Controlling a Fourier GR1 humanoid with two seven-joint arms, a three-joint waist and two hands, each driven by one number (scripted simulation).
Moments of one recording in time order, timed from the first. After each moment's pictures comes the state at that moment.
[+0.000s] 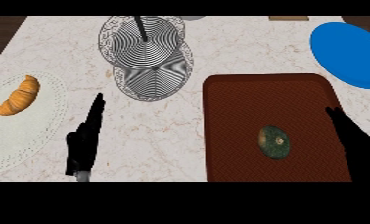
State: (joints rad) left arm 0.03 0.23 -0.24 -1.42 0.09 0.34 -0.04; right arm 0.14 -0.73 0.39 -2.24 0.59 -0.03 1.02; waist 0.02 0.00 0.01
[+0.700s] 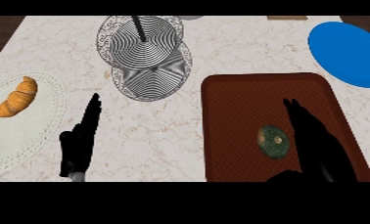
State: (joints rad) left arm 0.05 0.23 -0.21 -1.45 0.08 0.32 0.00; right arm -0.05 -0.51 0.51 -2.05 0.67 0.11 1.09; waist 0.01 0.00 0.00
